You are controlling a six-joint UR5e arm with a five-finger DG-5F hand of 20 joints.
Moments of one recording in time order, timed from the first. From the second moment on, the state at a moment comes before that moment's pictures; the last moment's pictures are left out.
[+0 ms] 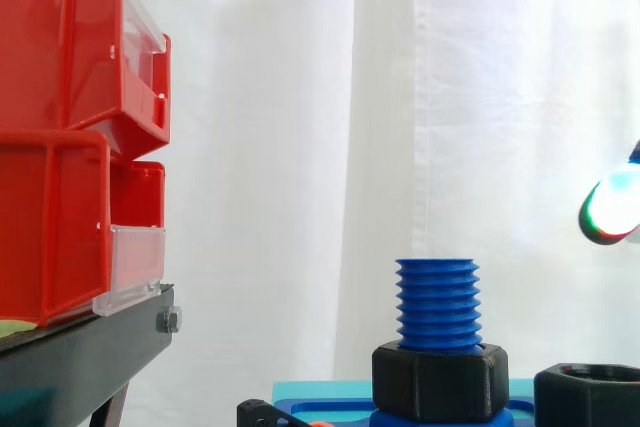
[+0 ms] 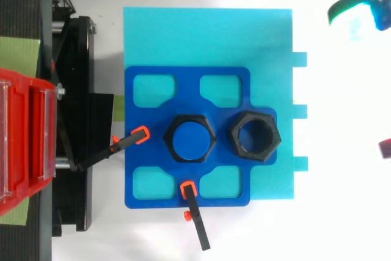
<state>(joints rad) 0.35 -1.74 -1.83 -2.71 -0.75 -0.86</state>
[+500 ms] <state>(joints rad) 0.53 -1.78 -1.78 -2.60 -0.52 -1.10</state>
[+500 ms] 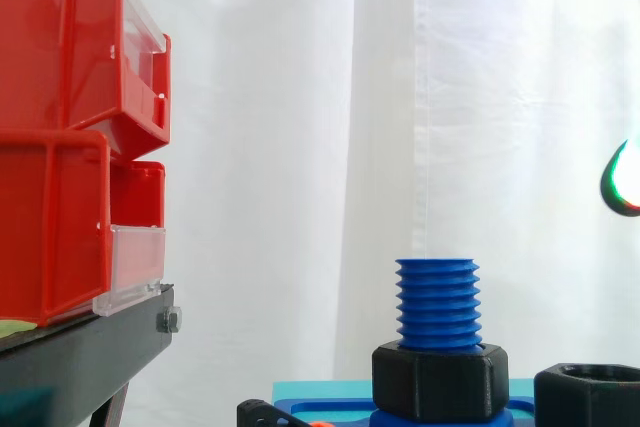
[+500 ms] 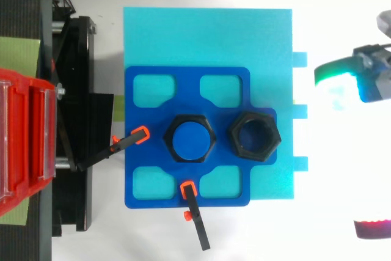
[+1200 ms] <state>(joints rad) 0.55 -1.85 -1.78 -2.45 -0.45 -1.25</state>
